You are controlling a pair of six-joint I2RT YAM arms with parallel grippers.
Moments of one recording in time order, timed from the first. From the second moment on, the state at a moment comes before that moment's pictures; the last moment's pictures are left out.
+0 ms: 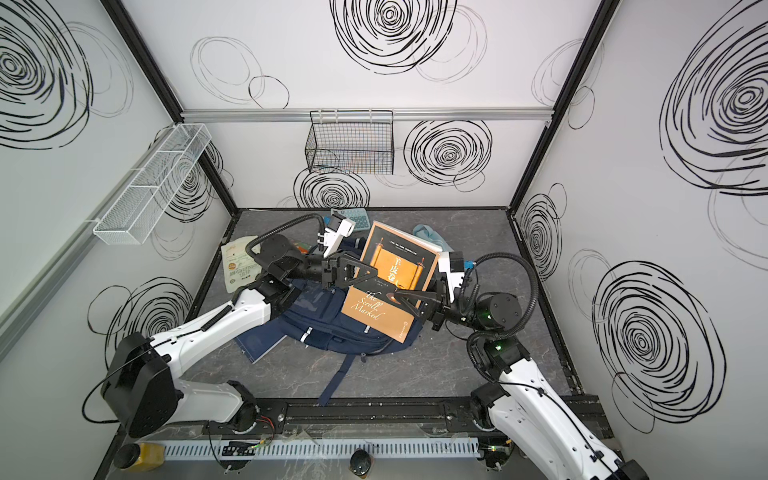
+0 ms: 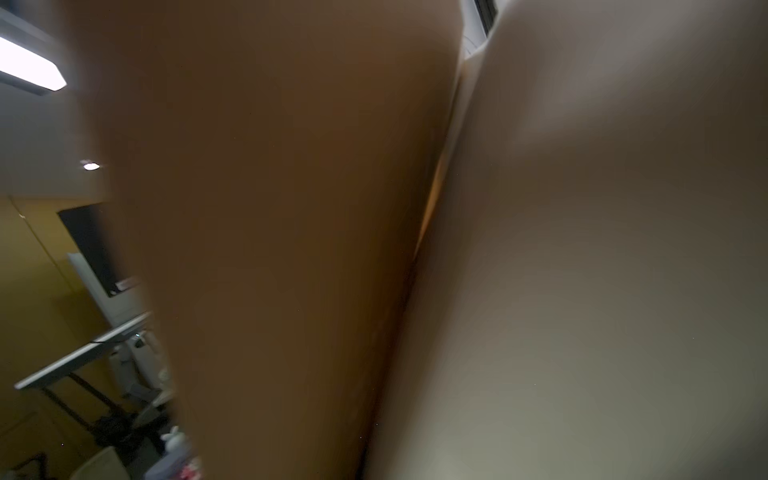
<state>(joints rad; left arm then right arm) -0.58 1.37 0.99 0.67 1.11 -0.94 0.44 0.68 0.53 0.51 -0.84 0.71</state>
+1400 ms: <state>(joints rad) -0.96 1.85 1.23 -0.32 -0.20 -0.09 0.20 0.49 0.54 -0.23 0.12 0.56</state>
